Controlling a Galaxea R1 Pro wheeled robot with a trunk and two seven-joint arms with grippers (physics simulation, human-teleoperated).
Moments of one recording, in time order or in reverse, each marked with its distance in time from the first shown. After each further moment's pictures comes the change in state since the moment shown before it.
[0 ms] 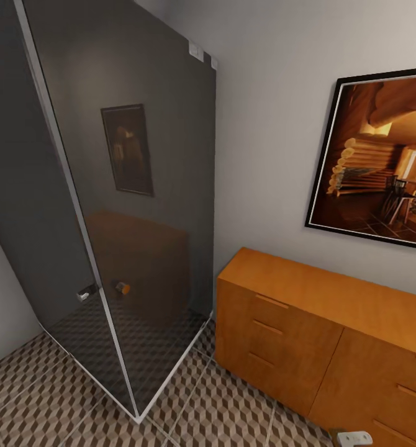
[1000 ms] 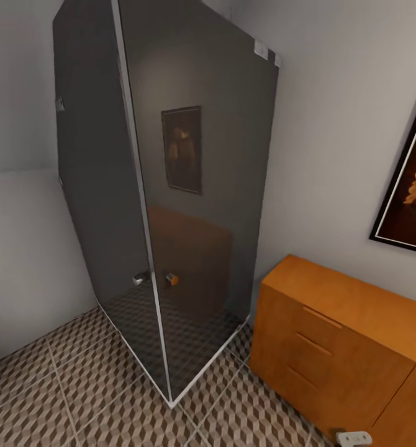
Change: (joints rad) left arm 0.001 -0.008 -0.004 0.000 -0.001 -0.004 0.006; right arm 0.000 0.000 0.000 0.000 0.006 0.002 0.000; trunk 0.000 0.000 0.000
